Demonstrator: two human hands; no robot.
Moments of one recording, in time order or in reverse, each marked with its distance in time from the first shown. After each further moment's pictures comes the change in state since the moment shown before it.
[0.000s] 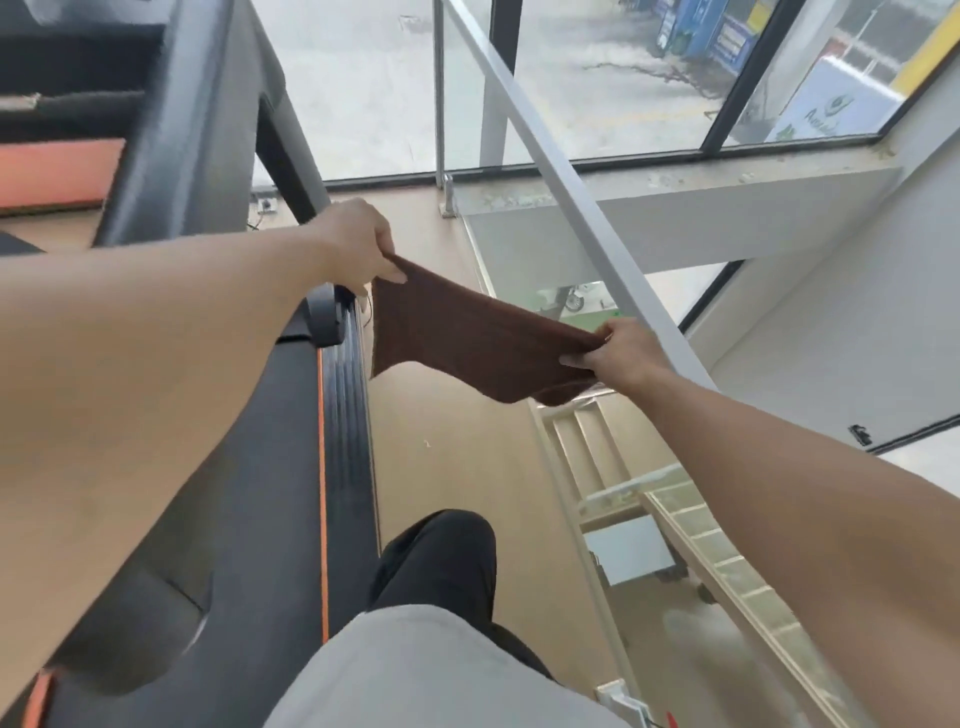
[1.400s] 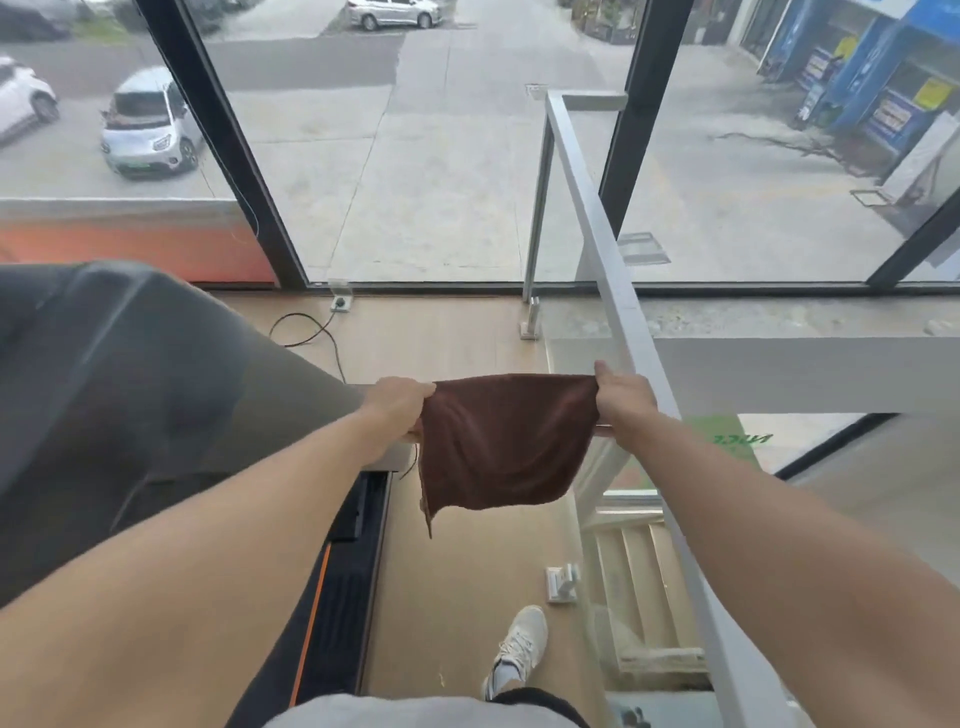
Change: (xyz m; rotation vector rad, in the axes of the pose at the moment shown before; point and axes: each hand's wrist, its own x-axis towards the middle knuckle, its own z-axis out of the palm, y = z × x) left_hand 0.496 -0.063 -0.024 -0.758 0.092 -0.607; right_hand 0.579 -0.269 0.042 0.593 -0.178 0.233
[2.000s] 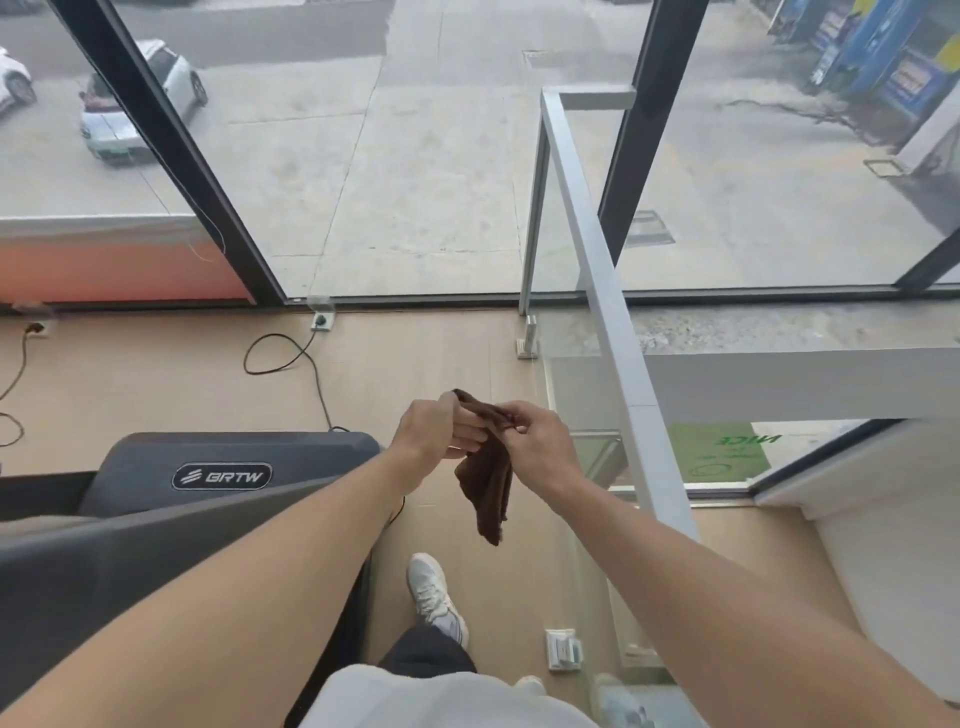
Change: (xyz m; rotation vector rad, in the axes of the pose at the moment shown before) left_hand 0.159 0.123 0.053 -0.207 -0.120 -0.001; right_hand 0.106 -0.081 0.095 -0.230 -0.318 -0.461
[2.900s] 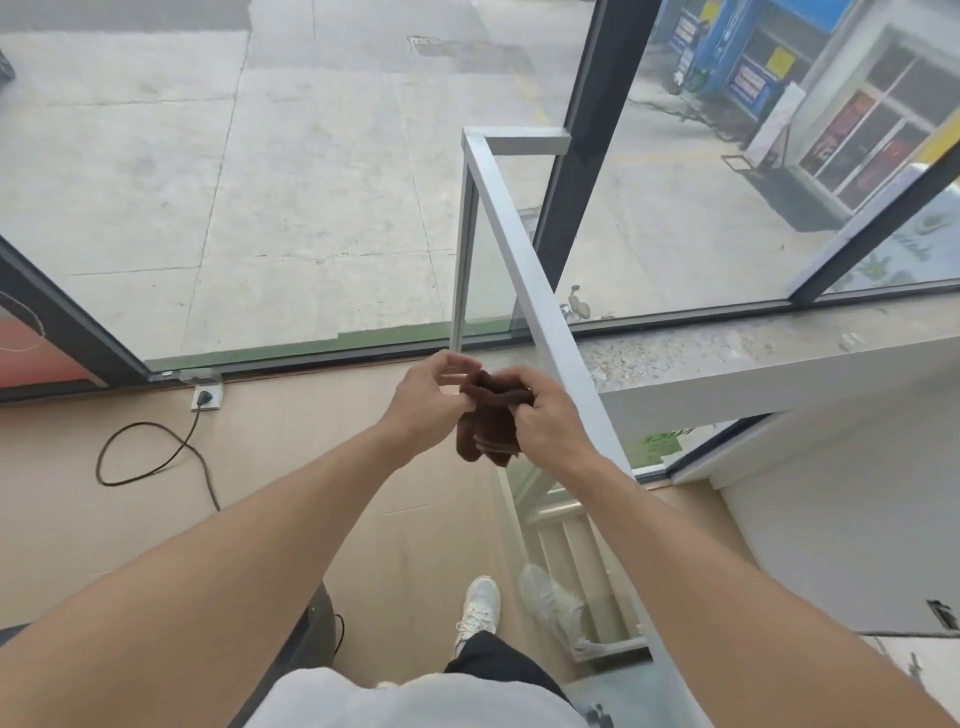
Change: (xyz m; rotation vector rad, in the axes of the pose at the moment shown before) left_hand 0.300 0.196 0.001 0.162 -0.222 0.415; right_hand 0.294 -0.099 -0.077 0.079 0.174 -0.012
